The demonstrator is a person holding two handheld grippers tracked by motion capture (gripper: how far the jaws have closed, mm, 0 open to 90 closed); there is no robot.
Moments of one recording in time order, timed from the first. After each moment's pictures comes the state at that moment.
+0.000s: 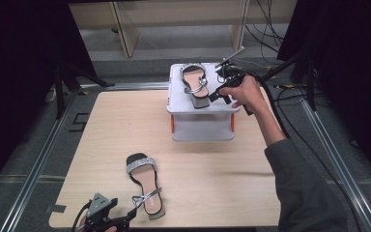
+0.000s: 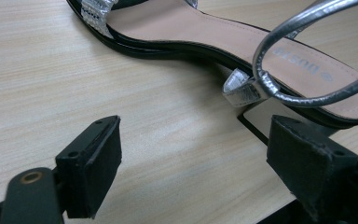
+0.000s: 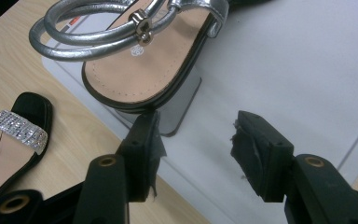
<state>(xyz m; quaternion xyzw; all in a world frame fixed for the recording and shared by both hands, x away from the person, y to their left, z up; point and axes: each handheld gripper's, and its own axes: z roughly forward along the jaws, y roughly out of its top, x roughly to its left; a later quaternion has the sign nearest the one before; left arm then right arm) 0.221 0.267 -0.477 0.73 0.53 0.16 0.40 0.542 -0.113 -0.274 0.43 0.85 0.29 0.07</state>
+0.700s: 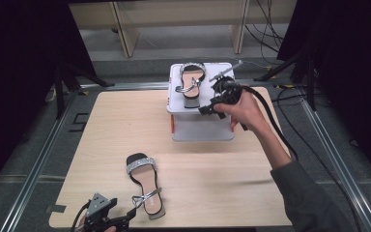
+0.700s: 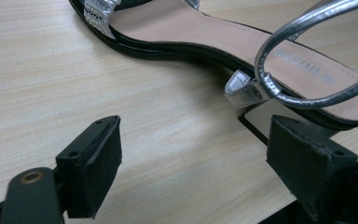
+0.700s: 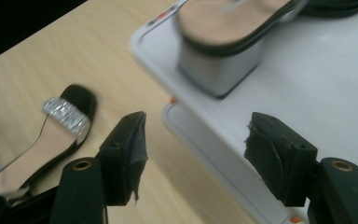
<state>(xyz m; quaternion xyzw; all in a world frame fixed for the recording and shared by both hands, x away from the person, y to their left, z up) 0.221 0.268 -0.477 0.73 0.53 0.16 0.41 0.480 -0.100 -0.284 0.35 0.87 0.34 0.08</state>
